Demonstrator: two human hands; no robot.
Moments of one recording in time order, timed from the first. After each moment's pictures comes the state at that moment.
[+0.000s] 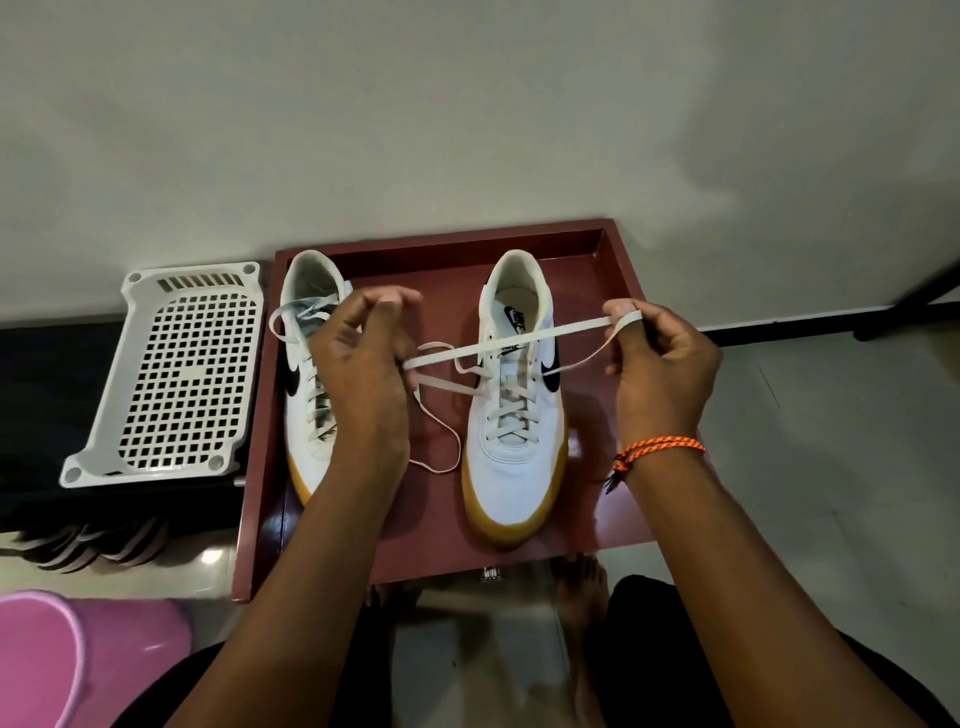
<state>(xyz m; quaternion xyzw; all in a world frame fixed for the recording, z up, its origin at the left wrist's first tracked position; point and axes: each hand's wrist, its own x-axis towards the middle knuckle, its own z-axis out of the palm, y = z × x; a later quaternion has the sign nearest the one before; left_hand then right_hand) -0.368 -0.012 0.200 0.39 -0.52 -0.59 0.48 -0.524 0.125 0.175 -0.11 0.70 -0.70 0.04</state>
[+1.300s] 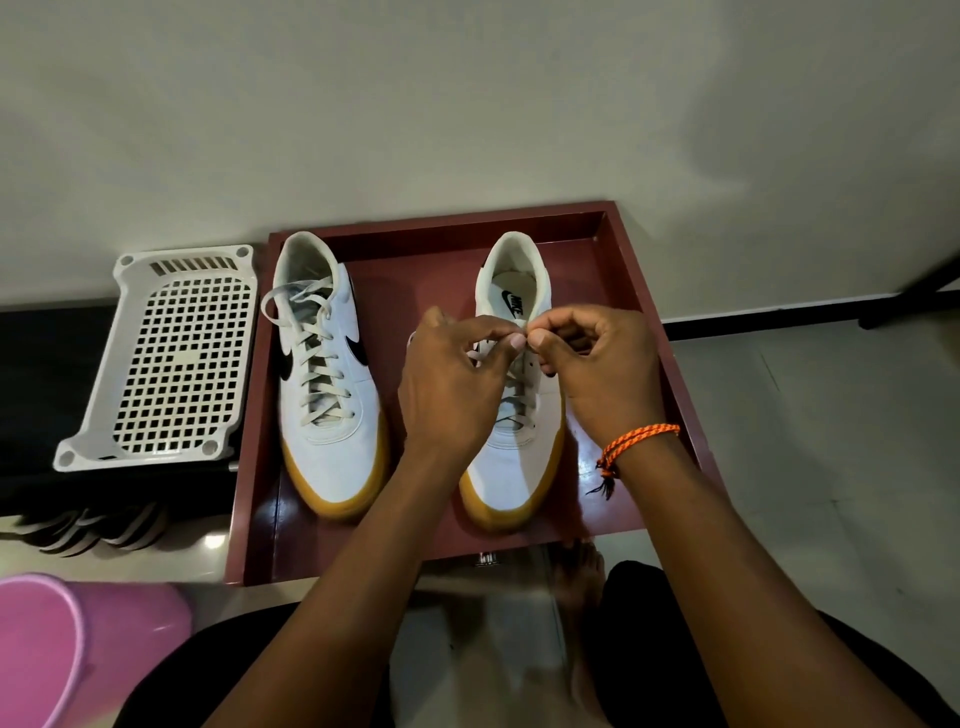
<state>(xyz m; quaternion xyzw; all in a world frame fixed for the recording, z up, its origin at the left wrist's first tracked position) -0.395 0.023 0.168 0.39 -0.79 -0.39 0.27 -0.509 0.120 0.172 -0.30 0.77 -0.55 0.13</state>
